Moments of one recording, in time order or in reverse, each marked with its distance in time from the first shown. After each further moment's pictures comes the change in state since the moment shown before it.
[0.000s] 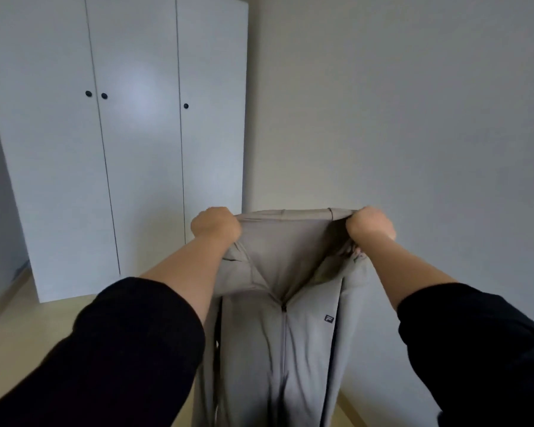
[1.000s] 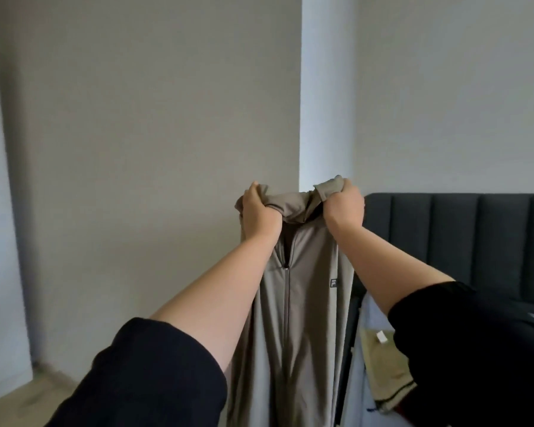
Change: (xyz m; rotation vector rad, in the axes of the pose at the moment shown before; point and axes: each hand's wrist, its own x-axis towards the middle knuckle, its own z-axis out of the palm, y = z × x) left_hand -0.174 0.401 -0.068 -1.491 -0.212 0.551; right_hand -0.071 0.174 -0.277 0.469 0.816 0.127
